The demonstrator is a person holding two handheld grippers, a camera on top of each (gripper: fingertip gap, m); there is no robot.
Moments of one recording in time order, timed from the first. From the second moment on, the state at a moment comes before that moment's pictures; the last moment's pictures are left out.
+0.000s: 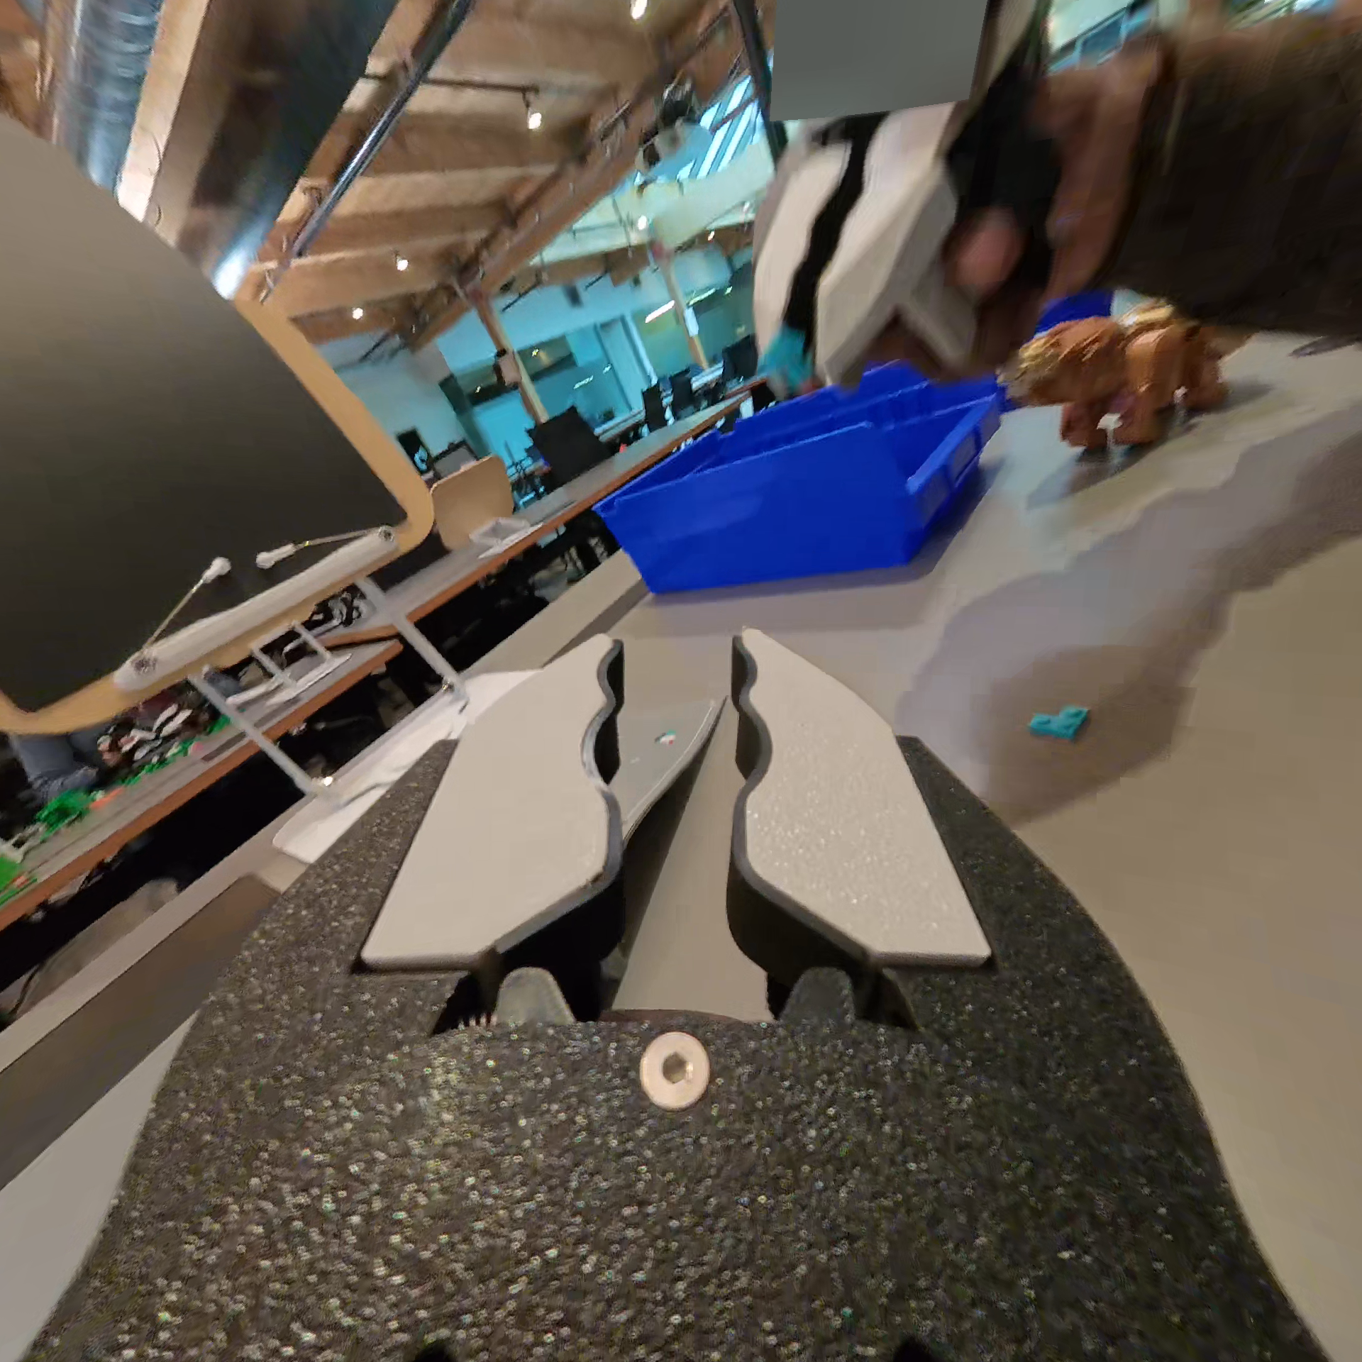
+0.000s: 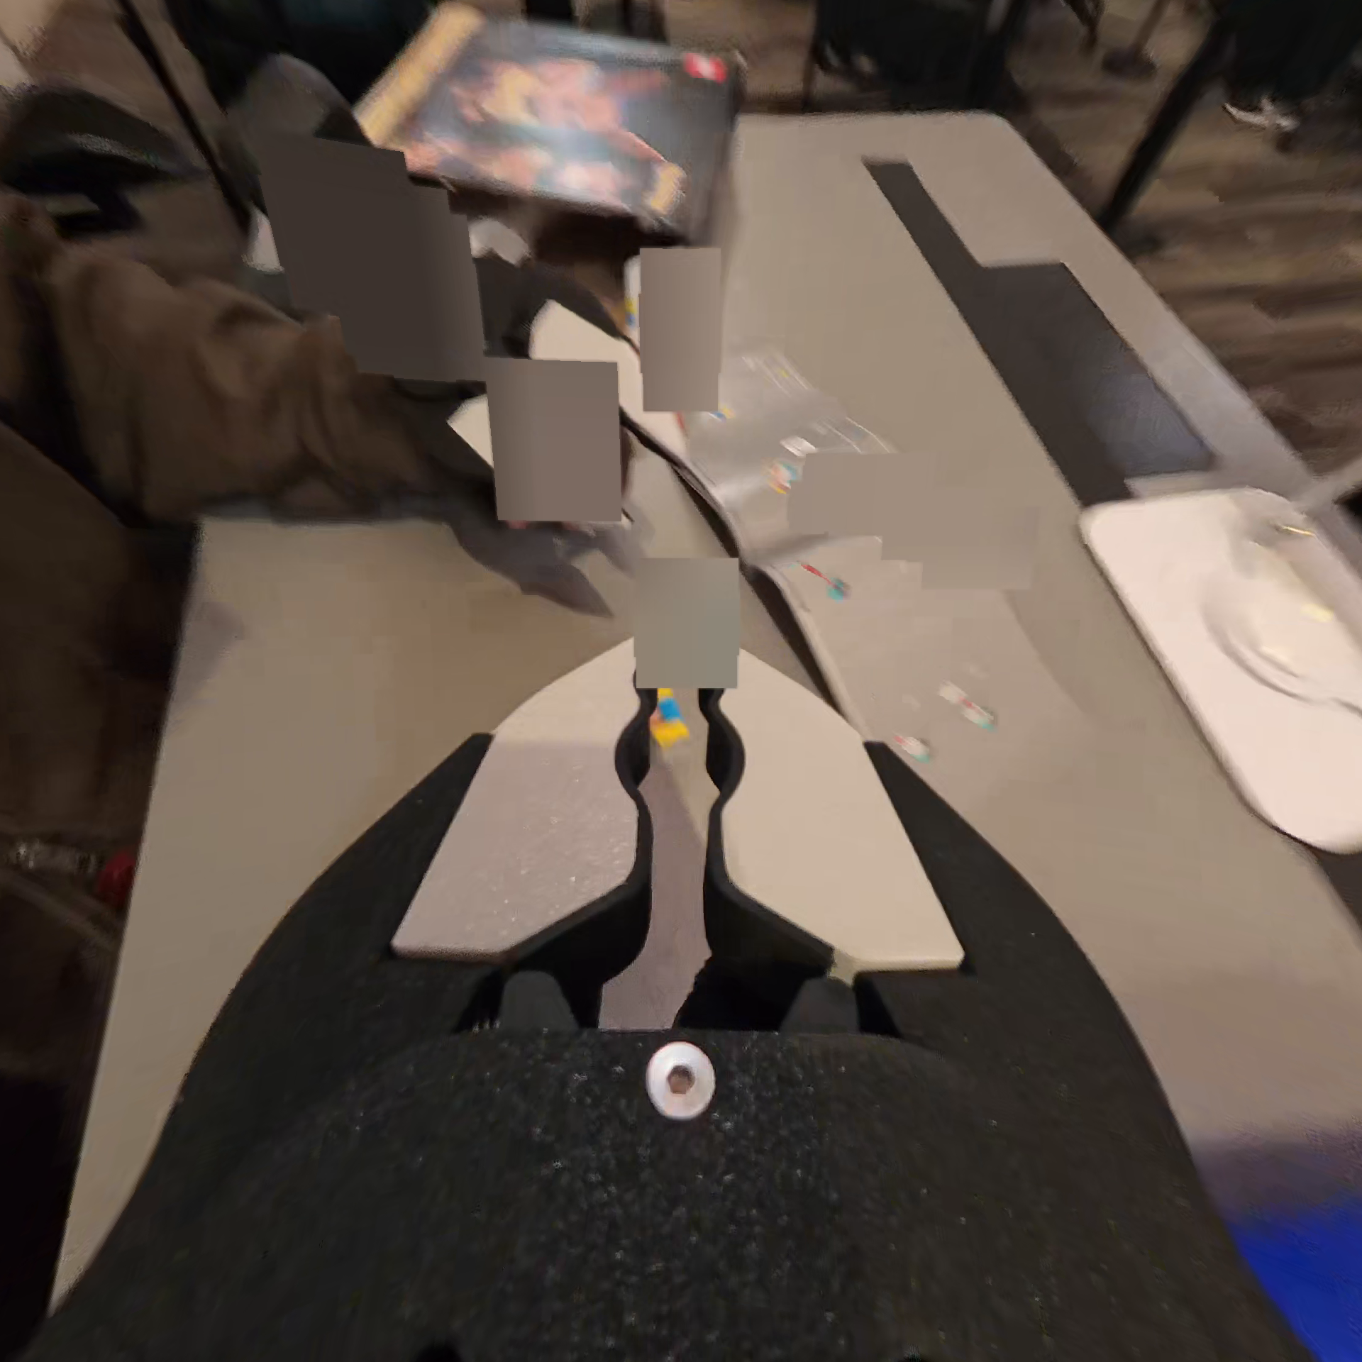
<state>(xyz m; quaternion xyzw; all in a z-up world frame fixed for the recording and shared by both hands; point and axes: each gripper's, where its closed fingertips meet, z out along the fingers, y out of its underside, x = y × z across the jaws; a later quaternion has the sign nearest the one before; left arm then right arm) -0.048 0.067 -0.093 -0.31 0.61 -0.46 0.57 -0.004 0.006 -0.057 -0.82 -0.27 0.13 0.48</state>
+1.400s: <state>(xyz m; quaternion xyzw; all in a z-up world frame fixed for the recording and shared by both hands) -0.044 0.041 -0.142 -0.42 0.67 -0.52 0.32 -0.045 0.046 -0.143 -0.69 -0.42 -0.15 0.58</state>
